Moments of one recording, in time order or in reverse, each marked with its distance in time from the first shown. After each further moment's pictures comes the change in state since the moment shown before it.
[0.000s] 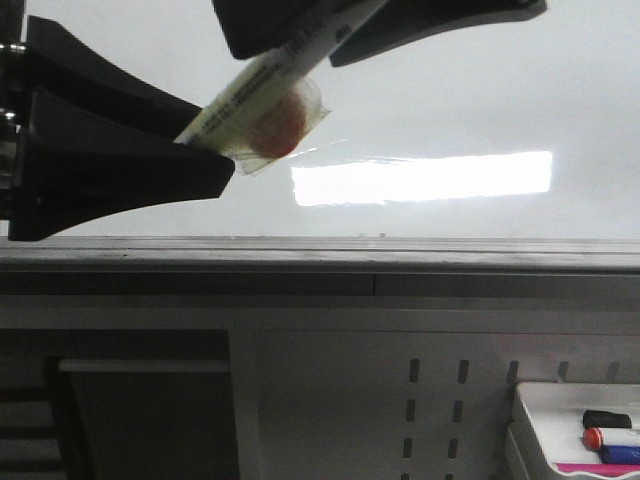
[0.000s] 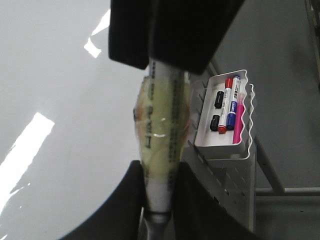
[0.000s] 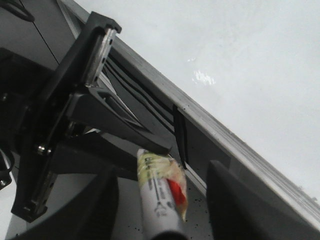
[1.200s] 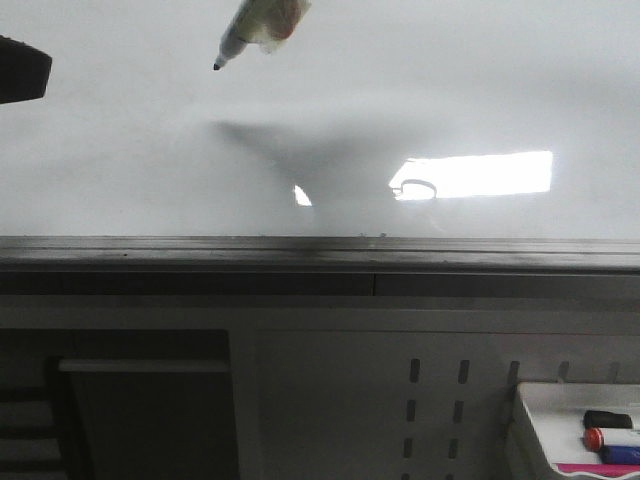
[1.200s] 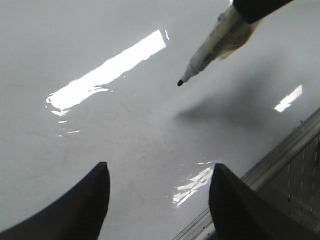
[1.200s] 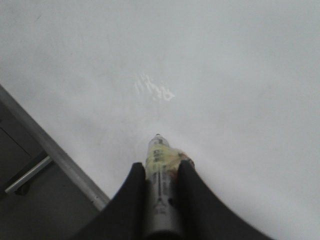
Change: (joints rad) left arm 0.121 -0.278 0.006 -0.441 0.407 -0.063; right arm -0.224 0.327 -0.382 -0.066 0.051 -0.009
